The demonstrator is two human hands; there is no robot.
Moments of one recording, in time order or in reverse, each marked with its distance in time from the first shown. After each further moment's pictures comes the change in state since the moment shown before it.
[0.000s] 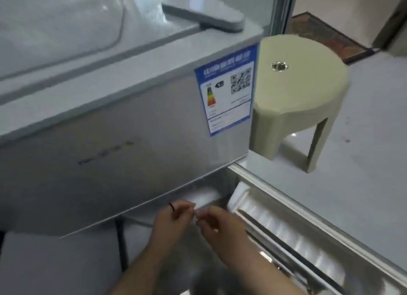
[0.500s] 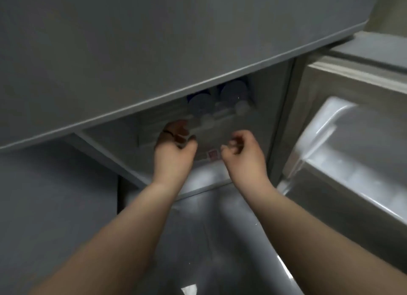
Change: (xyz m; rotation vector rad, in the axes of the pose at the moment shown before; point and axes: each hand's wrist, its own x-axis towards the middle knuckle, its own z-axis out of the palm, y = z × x) left_hand 0.088 -0.107 0.008 0.112 0.450 0.257; right_hand 0.104 0.105 0.083 0.131 0.307 -0.020
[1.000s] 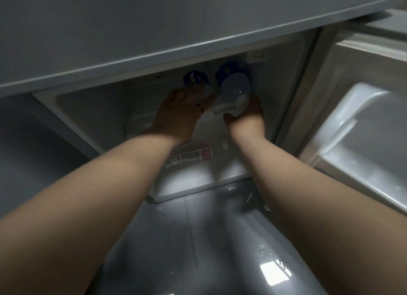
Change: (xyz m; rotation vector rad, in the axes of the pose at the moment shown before) left_hand 0.071 -0.017 0.023 0.939 -0.394 0.628; right_hand 0.080 0.010 0.011 -0.214 0.160 -0.078
